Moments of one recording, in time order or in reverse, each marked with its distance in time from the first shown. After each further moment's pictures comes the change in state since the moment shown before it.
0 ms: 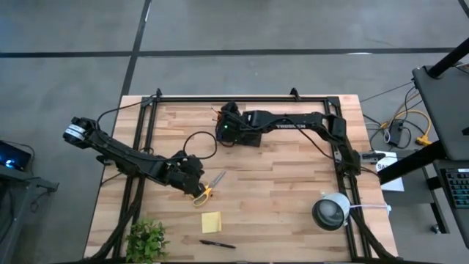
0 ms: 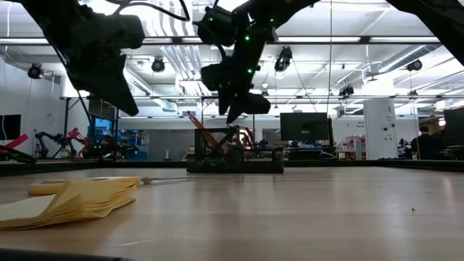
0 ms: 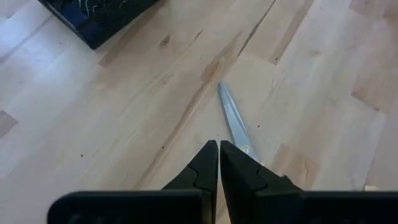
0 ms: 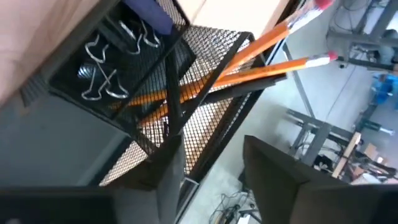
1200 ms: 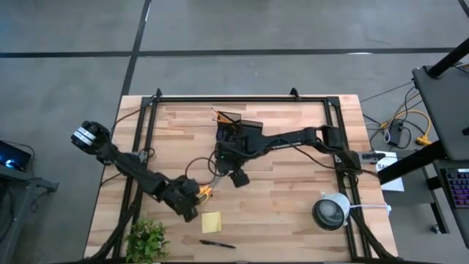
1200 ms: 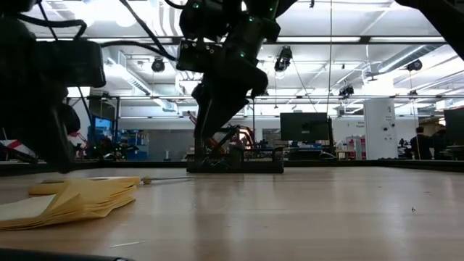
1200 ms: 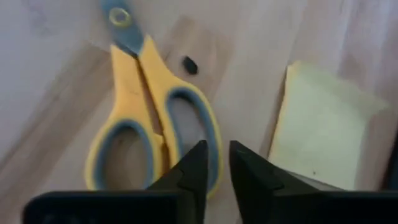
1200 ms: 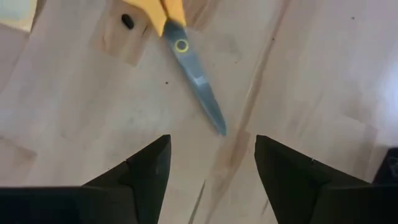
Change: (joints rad) left arm -0.205 0.141 -0.181 0.379 0.232 -0.161; right arm 0.183 0.057 -0.019 -0.020 -0.641 0.621
